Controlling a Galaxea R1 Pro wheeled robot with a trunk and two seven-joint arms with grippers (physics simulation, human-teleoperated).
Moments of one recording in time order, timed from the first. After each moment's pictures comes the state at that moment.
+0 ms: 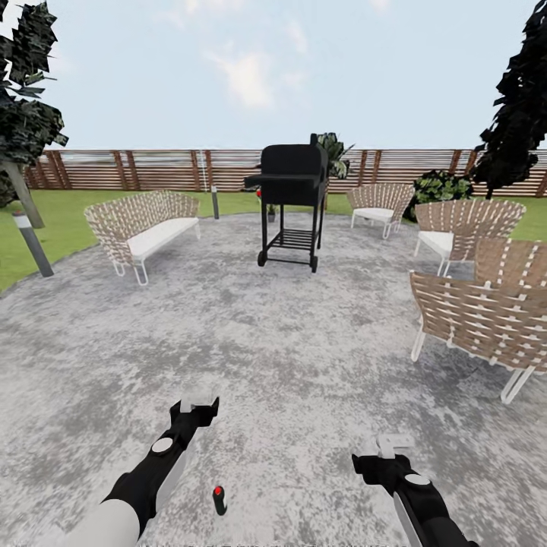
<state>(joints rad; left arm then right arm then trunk) -0.58 -0.02 -0.08 -0.53 0.09 -0.15 0.02 -0.21 -0.02 0.00 -1.16 0.01 0.50 0.00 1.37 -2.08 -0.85</state>
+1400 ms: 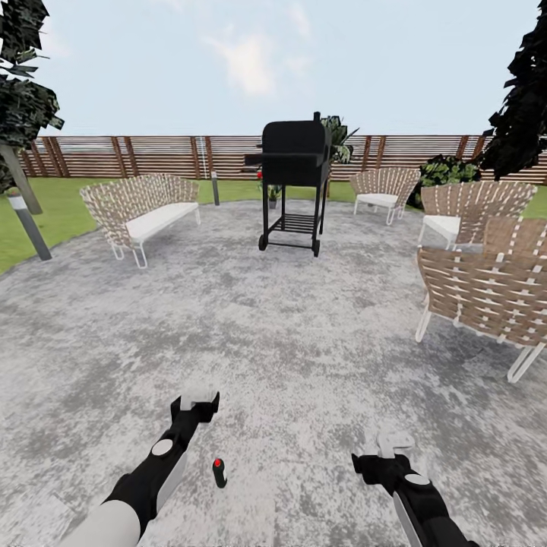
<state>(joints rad) -0.58 -0.02 -0.08 -0.52 0.09 -0.24 0.02 -0.21 -0.02 0.00 -1.16 0.01 0.50 0.00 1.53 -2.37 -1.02</state>
